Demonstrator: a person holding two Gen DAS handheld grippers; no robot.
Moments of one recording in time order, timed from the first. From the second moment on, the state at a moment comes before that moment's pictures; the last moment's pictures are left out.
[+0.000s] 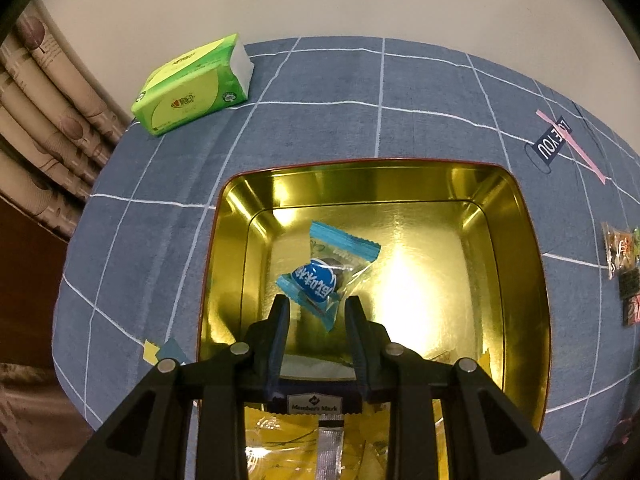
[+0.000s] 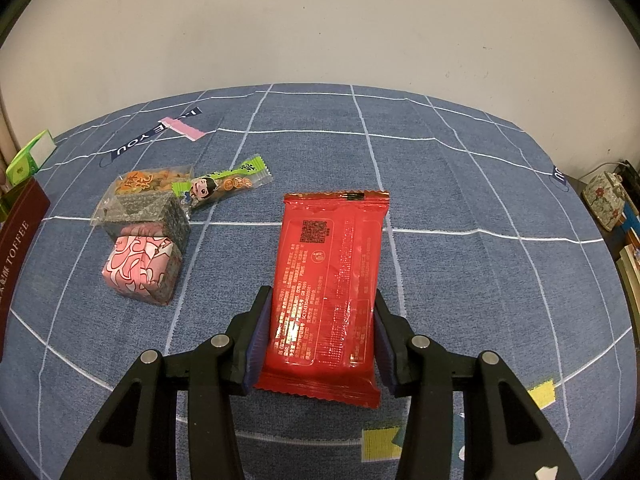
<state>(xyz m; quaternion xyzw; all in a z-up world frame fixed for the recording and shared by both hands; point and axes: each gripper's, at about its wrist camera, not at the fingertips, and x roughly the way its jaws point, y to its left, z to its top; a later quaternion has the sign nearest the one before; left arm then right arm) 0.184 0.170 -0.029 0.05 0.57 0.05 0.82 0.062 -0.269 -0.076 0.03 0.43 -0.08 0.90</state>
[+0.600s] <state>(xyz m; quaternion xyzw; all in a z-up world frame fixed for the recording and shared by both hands) 0.161 0.165 -0.006 0.06 0.55 0.04 0.83 0.062 -0.269 -0.077 0.03 0.43 -0.08 0.90</state>
